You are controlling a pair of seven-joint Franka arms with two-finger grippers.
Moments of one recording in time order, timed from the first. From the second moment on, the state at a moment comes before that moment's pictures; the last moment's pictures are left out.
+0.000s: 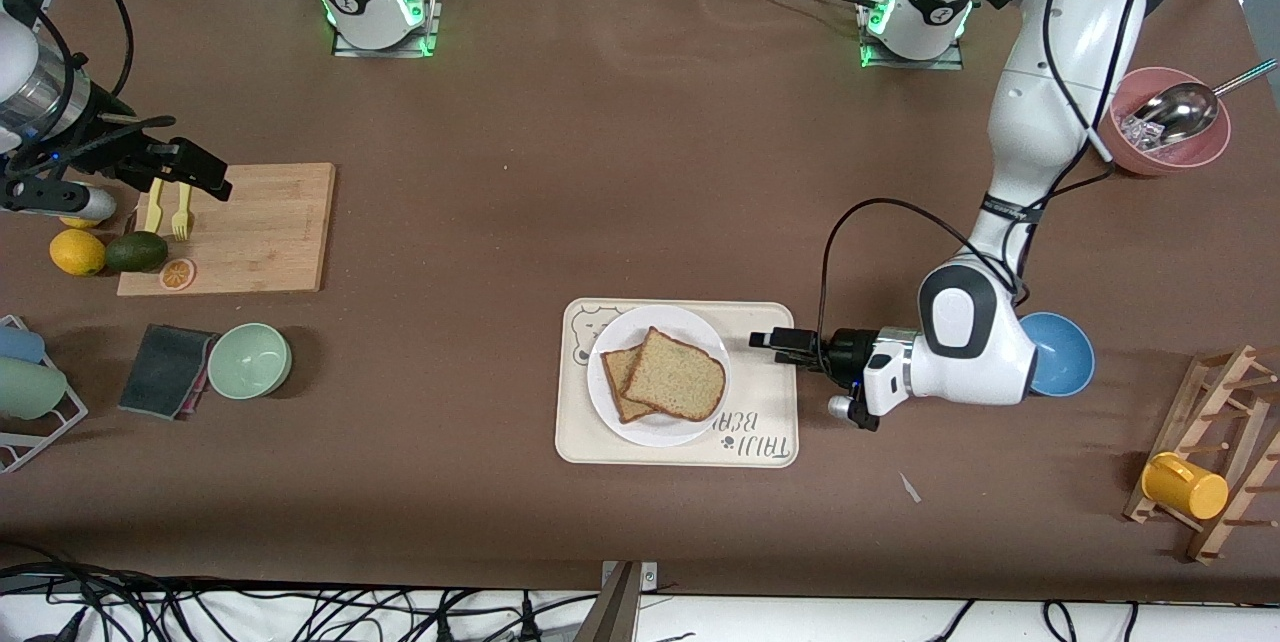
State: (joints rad) left arm -0.08 0.88 -0.14 -1.35 -0.90 1.93 0.52; right arm 0.08 -0.01 -0.04 -1.75 0.02 1.74 0.15
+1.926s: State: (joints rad) left arm -0.10 0.14 -0.03 -1.45 0.03 1.66 -0.05; right arm 0.08 -0.02 -0.05 -1.75 0.02 1.71 0.14
